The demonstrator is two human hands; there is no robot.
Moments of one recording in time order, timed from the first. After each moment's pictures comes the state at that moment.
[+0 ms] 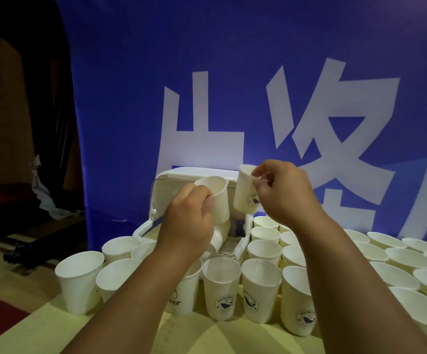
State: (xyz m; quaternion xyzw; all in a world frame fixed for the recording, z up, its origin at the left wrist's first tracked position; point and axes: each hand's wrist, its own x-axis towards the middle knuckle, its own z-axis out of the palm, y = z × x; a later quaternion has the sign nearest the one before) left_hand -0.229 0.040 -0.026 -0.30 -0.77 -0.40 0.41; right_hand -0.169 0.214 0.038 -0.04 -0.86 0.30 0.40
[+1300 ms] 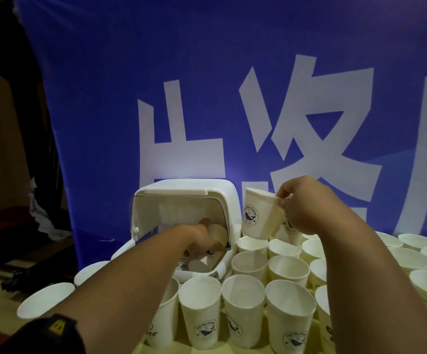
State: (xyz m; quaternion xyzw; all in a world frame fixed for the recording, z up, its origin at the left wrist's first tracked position) left_hand -0.362 0.124 -0.036 -0.19 -0.96 -0.14 -0.14; right_hand -0.136 0.269 0.058 -0.22 -0.92 0.23 0.22
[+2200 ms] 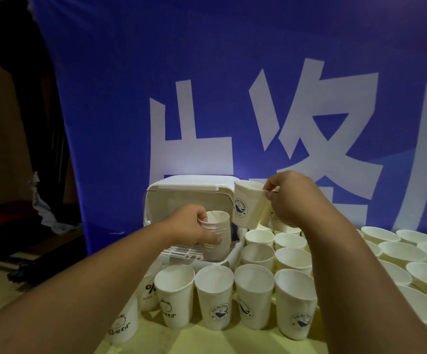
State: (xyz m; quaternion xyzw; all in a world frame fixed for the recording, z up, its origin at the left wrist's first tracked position) left_hand -0.311 0.055 -0.010 -0.29 -0.90 -0.33 -0.01; right_hand -0.149 0.238 0.057 -0.18 -0.92 0.22 0.27
